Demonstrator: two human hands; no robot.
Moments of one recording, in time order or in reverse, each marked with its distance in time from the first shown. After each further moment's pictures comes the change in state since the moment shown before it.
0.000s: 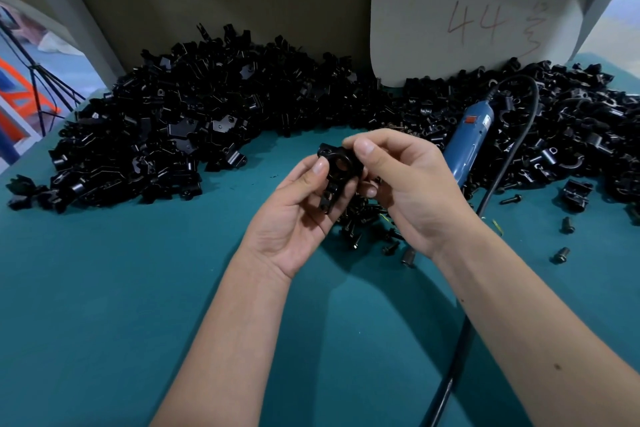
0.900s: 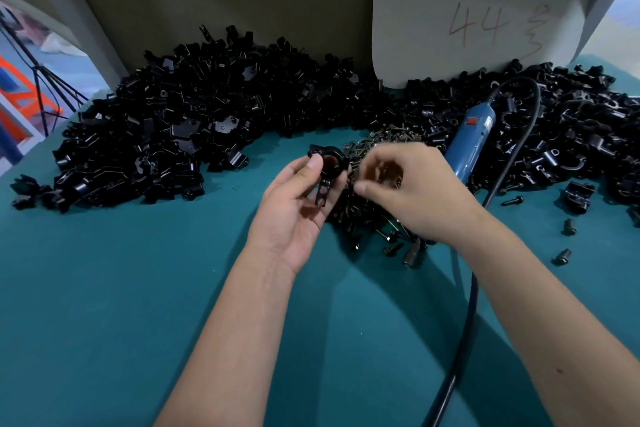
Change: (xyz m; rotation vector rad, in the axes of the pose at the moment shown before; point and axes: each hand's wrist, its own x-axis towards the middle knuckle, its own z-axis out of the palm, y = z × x) left_hand 0.007 -0.002 -0.001 0.021 0.182 0.134; right_hand 0.008 -0.009 -0.023 -1.089 -0.084 -0.151
